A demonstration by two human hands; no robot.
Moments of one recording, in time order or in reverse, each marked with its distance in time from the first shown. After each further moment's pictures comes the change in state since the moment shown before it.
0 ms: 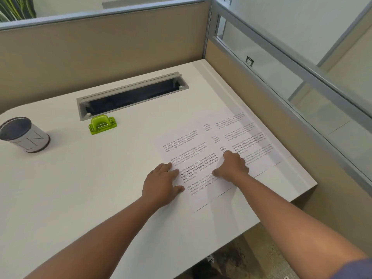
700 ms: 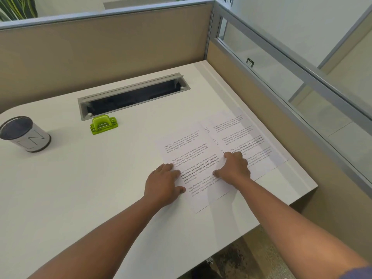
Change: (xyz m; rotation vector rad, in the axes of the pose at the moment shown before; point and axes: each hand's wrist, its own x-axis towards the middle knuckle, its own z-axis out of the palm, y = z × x) left_hand 0.003 0.003 -0.001 0.003 0.022 -0.009; right_hand -0.004 0.002 0.003 0.019 0.040 -0.027
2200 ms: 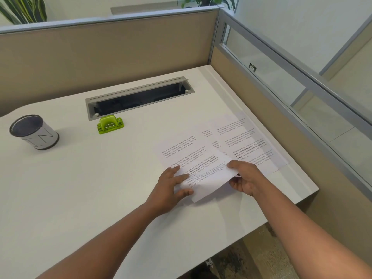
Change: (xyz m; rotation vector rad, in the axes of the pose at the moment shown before) left_hand -0.024 -0.015 0.013 -0.538 -0.047 0.045; right_hand -0.019 0.015 -0.022 1.163 -0.223 0.395
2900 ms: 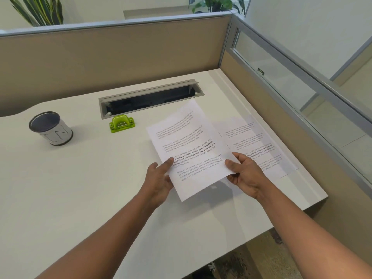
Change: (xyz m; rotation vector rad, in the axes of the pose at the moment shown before) left_hand -0.001 0.025 -0.053 -1.454 0.275 -0.447; right_hand -0.024 -0.002 0.022 0.134 -0.380 -0.246
